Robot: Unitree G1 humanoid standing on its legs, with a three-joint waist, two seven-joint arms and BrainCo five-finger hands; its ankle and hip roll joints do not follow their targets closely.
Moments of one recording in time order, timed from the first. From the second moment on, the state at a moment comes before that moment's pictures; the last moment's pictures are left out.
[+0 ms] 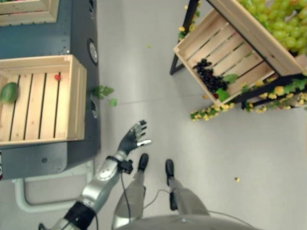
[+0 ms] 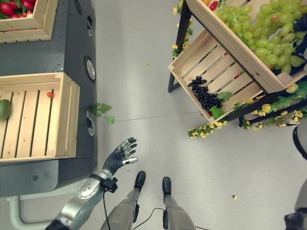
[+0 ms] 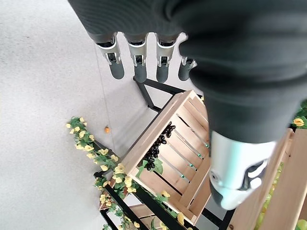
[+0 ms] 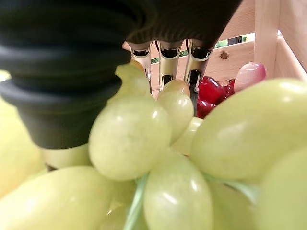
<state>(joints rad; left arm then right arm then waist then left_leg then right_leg) -0.03 0.45 -0.43 0.10 -0.55 -0.15 -0.04 -1.61 -1.05 1.03 1.25 0.01 -0.02 -0.18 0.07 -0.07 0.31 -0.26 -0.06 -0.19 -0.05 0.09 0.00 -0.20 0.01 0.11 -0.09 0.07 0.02</state>
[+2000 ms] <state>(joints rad) 0.20 0.22 -0.17 0.22 -0.54 -0.23 0.03 0.14 -0.48 0.01 -0.06 0.16 -0.22 -0.10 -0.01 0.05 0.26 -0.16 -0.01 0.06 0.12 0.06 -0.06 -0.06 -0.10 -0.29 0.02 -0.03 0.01</state>
